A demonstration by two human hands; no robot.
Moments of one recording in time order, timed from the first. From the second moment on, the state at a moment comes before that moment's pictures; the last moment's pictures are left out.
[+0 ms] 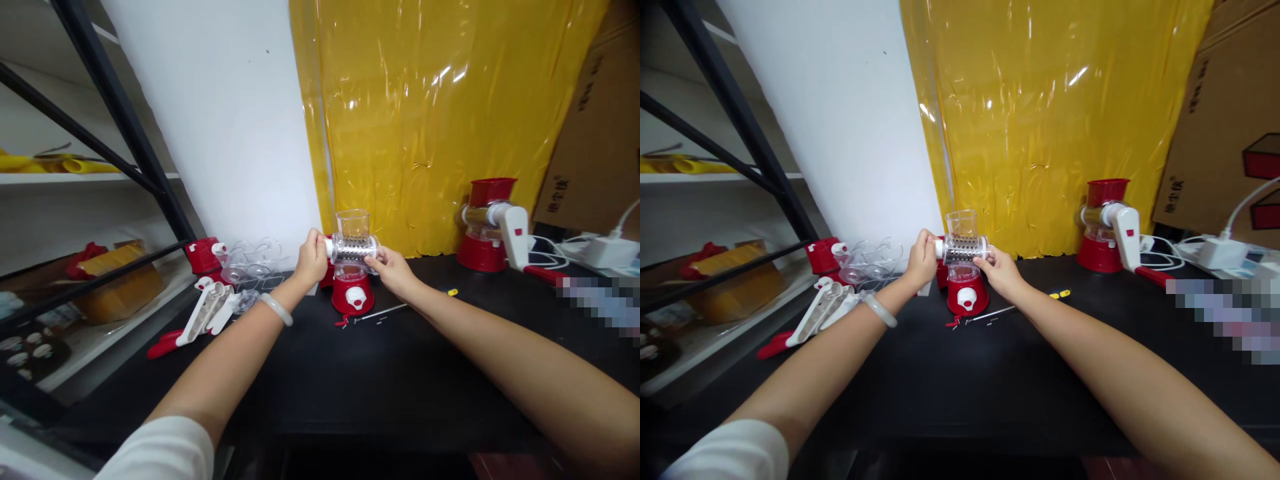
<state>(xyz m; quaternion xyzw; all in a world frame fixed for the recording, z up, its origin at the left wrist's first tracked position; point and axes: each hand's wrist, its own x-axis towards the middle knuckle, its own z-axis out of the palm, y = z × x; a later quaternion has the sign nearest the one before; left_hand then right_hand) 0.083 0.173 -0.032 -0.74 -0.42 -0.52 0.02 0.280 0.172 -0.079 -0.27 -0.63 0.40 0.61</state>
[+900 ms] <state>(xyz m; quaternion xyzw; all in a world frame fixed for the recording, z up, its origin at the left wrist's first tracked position) 0.032 0.133 -0.045 -0.58 -0.58 -0.36 -0.45 0.290 0.175 -0.085 -0.31 -0.60 0.38 0.63</state>
